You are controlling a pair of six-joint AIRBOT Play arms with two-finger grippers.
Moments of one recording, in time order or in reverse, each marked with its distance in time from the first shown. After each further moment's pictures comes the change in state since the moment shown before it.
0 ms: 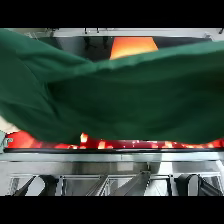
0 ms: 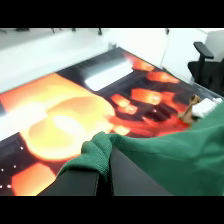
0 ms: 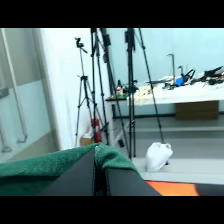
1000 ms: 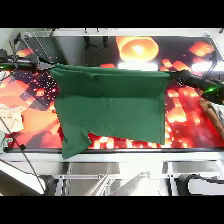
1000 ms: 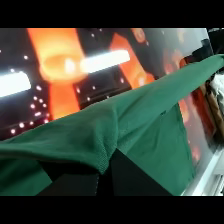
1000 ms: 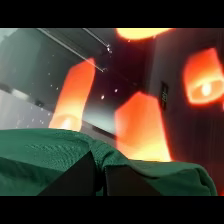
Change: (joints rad) left arm -0.358 -0.975 0.110 0.350 -0.179 -0.061; right arm 0.355 -1.252 0.105 0.089 -0.044 -0.284
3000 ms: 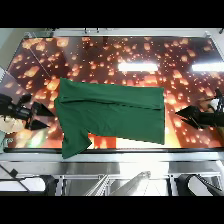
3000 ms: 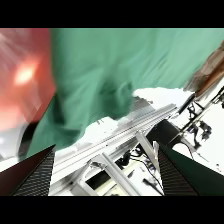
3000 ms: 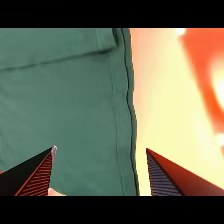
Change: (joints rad) left arm 0.167 0.396 -0.900 0.399 0.153 -0.360; right arm -0.225 0.479 -0.439 -0.649 0.287 0.575
